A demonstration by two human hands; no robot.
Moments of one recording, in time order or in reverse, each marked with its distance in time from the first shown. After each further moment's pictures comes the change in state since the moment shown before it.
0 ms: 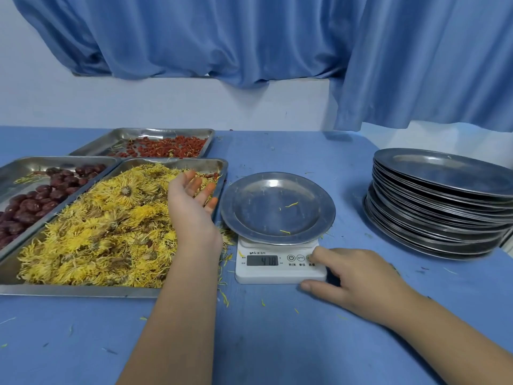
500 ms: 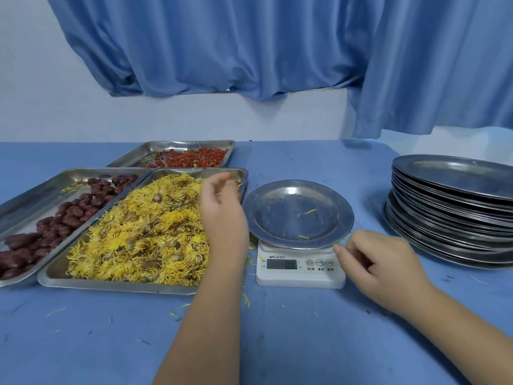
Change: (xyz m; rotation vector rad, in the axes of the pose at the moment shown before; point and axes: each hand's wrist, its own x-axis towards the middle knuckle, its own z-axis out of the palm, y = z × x) left_hand -0.024 0.000 -0.003 0.378 -0.143 0.425; right_hand 0.012 -0.009 -0.012 0.130 0.570 -0.103
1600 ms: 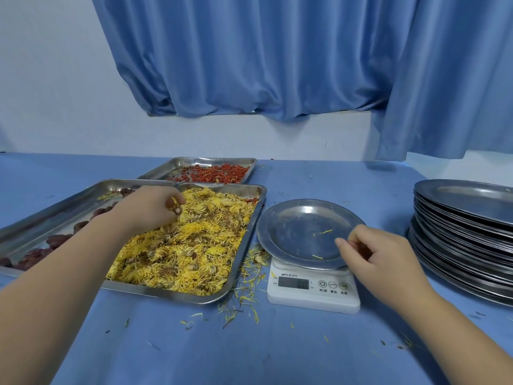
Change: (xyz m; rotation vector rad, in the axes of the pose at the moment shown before) left_hand 0.148 0.034 -0.136 1.467 -0.586 0.236; right_hand 0.028 0.015 0.019 0.142 -0.031 0.209
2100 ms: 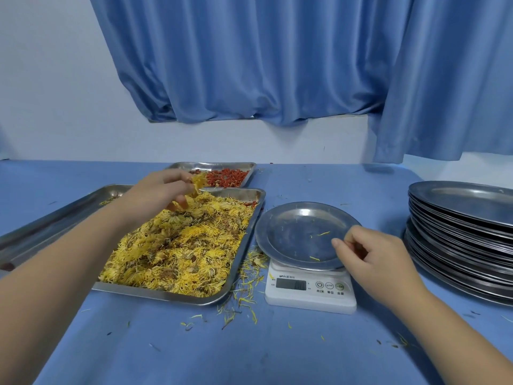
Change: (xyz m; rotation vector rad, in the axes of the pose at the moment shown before) left_hand -0.022 0.039 -0.031 -0.696 0.022 0.057; right_hand 0.000 -0.001 0.000 0.038 0.003 0.026
